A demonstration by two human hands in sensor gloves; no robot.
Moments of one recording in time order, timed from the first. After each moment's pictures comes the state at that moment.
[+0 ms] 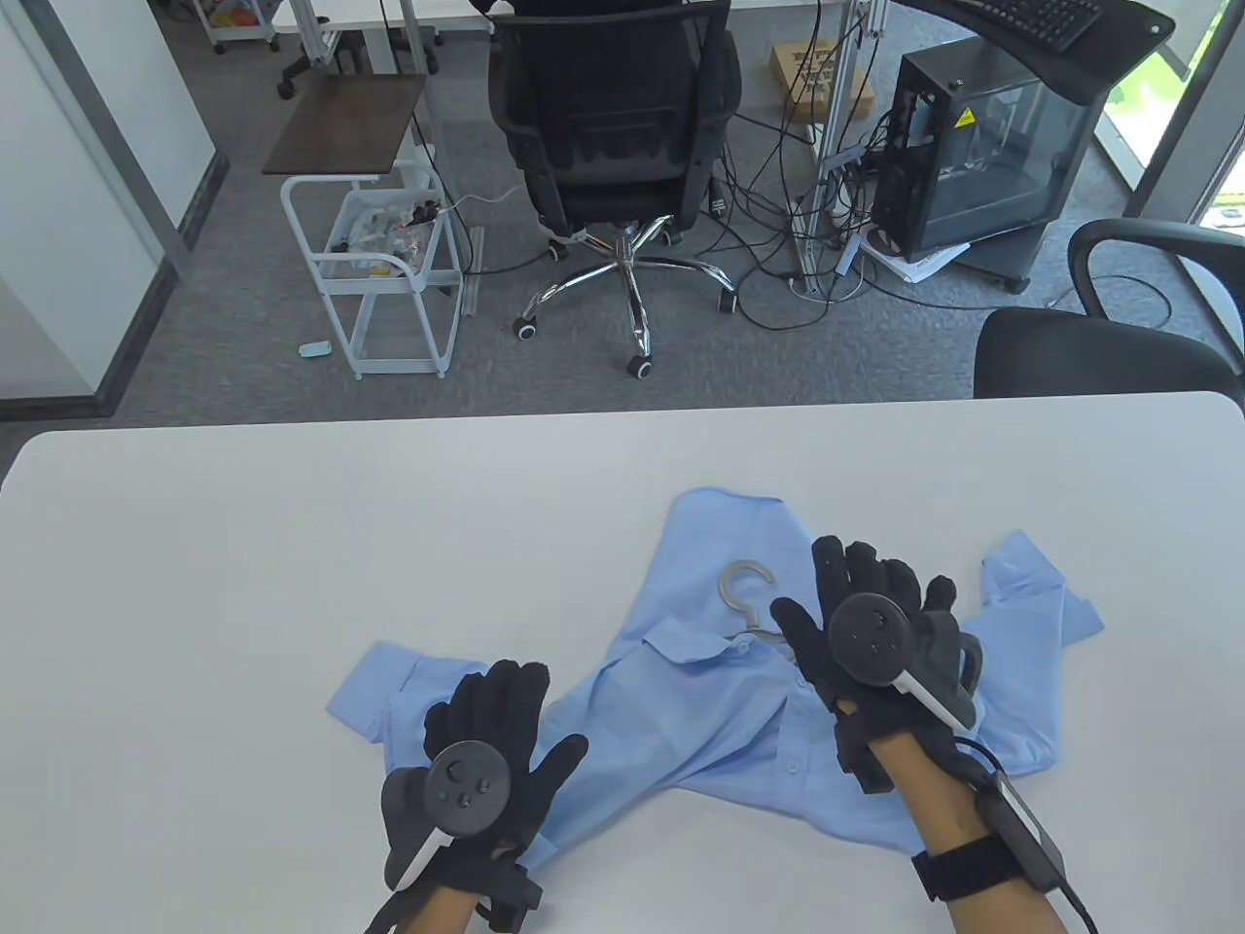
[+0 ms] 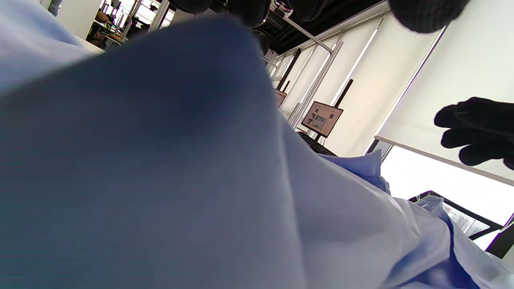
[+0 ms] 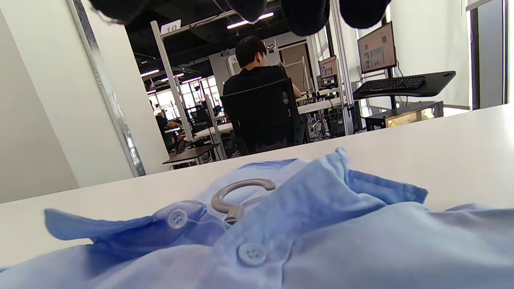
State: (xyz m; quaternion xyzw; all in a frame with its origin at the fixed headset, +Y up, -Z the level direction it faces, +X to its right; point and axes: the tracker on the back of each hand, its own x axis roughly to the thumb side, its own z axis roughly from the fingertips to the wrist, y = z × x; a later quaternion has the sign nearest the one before) left_hand -0.200 -0.748 -0.258 0.02 -0.10 0.23 0.97; right_hand 0.158 -0.690 -0.343 0.02 -0.04 0.99 0.16
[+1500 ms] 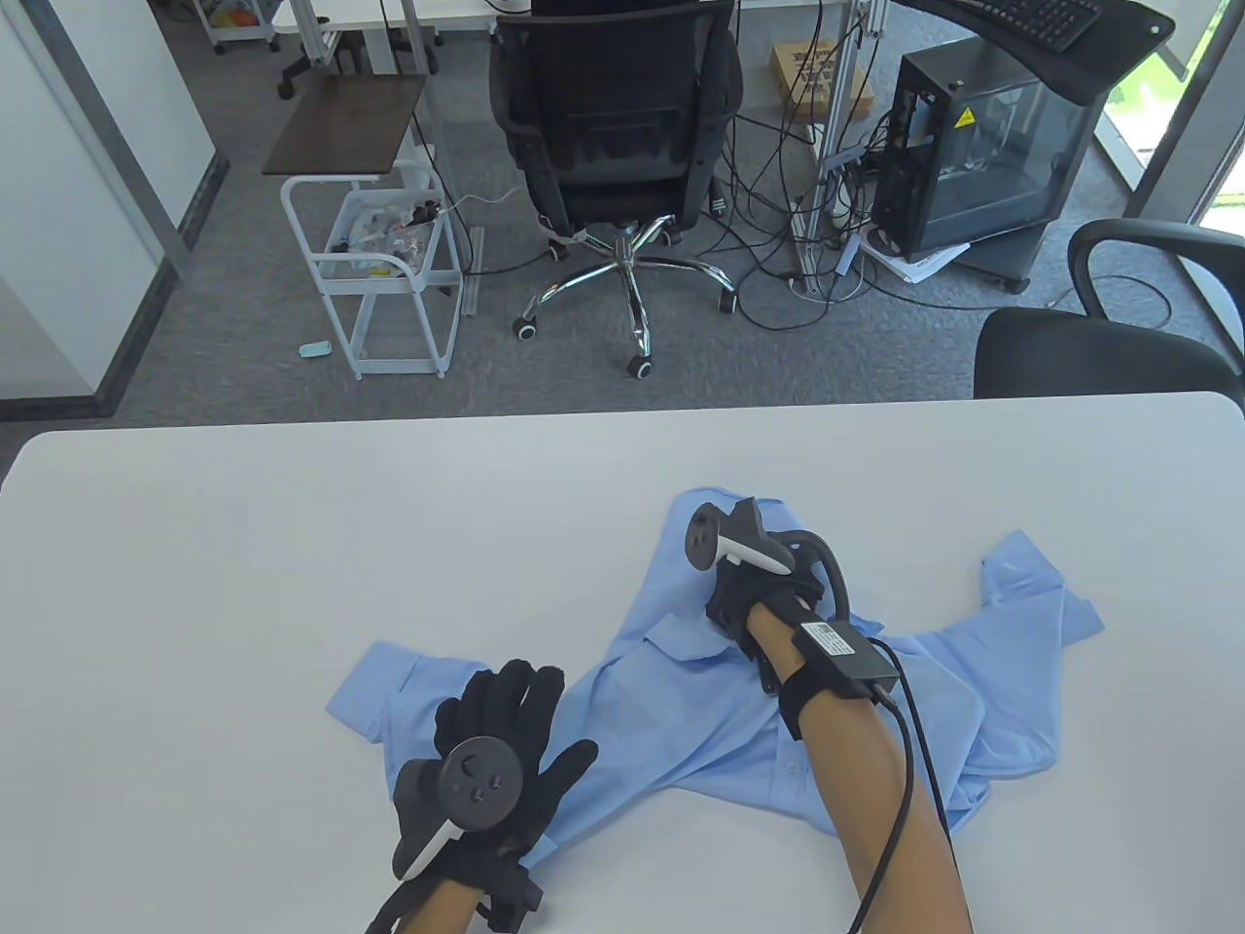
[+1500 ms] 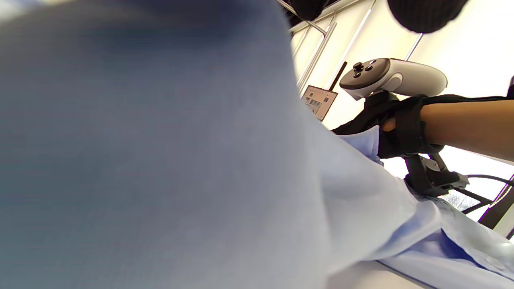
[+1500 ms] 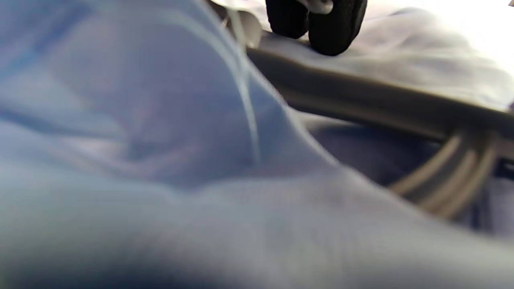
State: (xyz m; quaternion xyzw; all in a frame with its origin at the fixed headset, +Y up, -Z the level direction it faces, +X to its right) left_hand -0.195 -0.757 -0.266 0.00 -0.12 0.22 0.97; right_hand 0.078 -0.778 -0.478 0.01 0.24 0.97 -0.03
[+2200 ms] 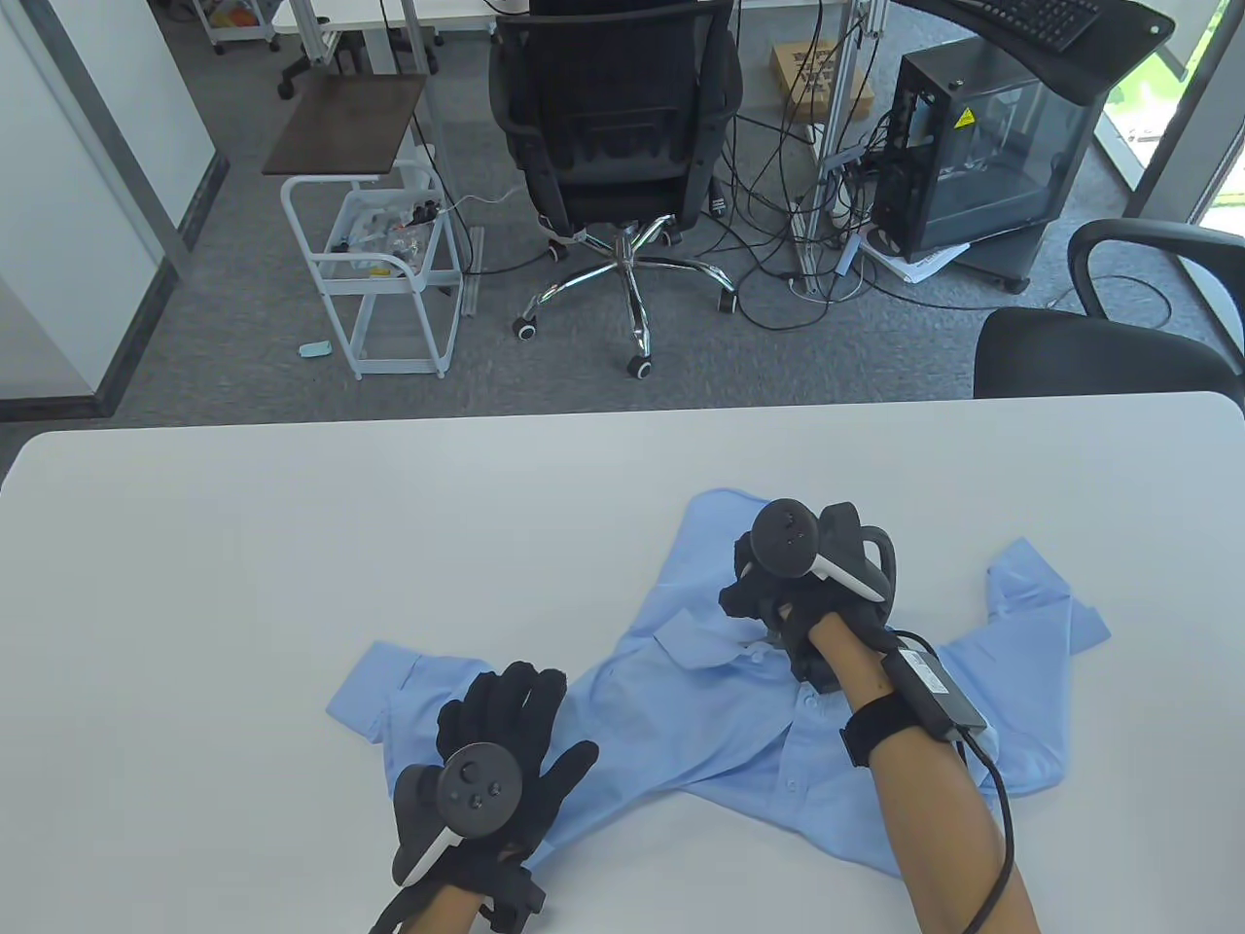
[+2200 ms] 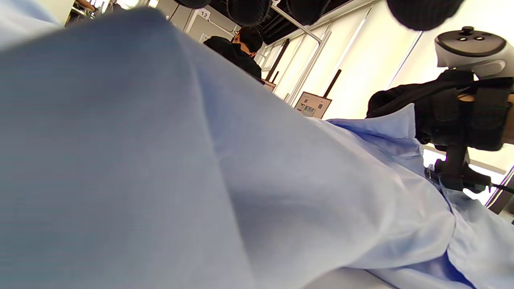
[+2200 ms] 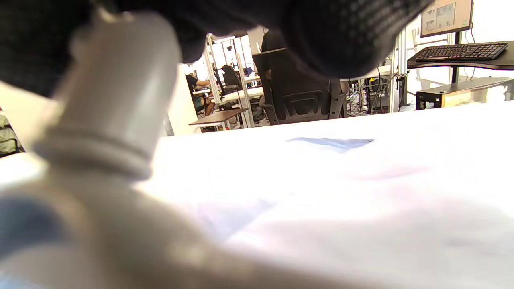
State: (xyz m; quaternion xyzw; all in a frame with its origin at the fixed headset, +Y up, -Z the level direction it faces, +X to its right) left_hand -0.193 -0.755 -0.262 0.00 -0.13 0.24 0.96; right_hand 0.127 -0.696 -0.423 0.11 0.00 0.98 0.14
